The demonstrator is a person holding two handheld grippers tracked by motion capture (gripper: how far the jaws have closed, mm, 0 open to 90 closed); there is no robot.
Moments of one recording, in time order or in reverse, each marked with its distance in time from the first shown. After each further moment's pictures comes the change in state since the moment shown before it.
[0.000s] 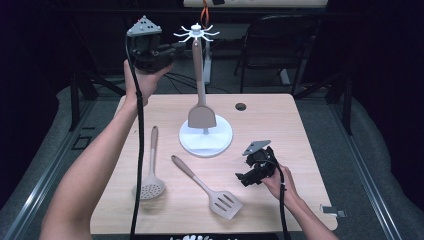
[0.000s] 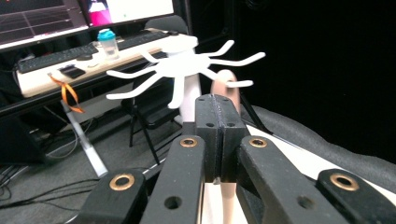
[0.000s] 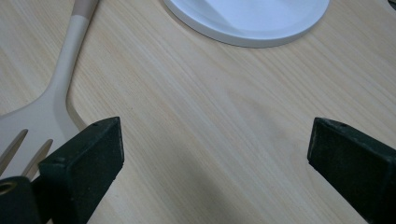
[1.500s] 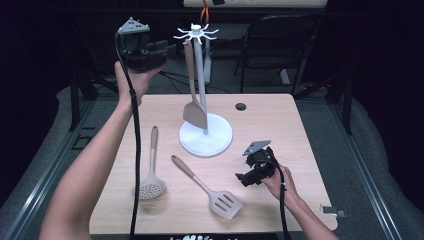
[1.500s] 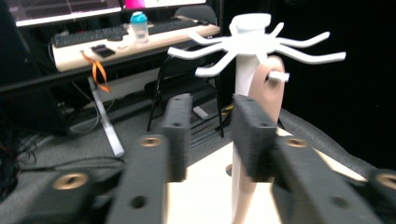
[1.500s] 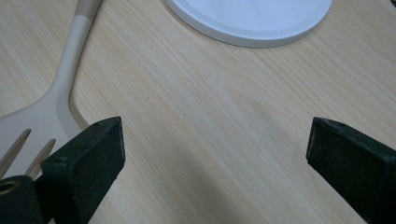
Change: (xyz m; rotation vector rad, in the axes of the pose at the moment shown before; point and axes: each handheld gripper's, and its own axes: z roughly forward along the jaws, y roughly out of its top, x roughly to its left) left arm 0.021 -0.018 -0.011 0.032 0.095 -0.120; right arm 0.001 0.000 0.000 0.004 0.004 -0.003
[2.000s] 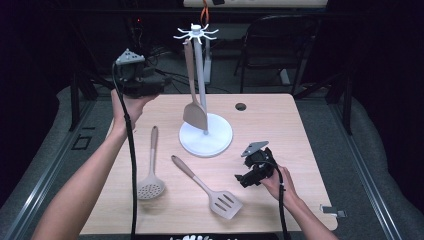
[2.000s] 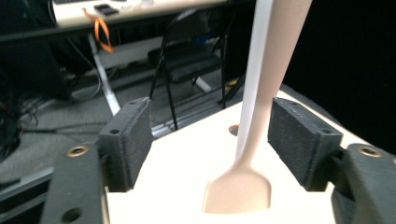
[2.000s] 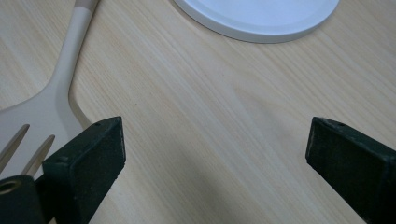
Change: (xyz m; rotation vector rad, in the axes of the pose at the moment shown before) left arm 0.008 -0.070 -0.004 0.116 0.029 -0.033; right arm 0.002 0.000 0.005 0.011 0.005 -0.010
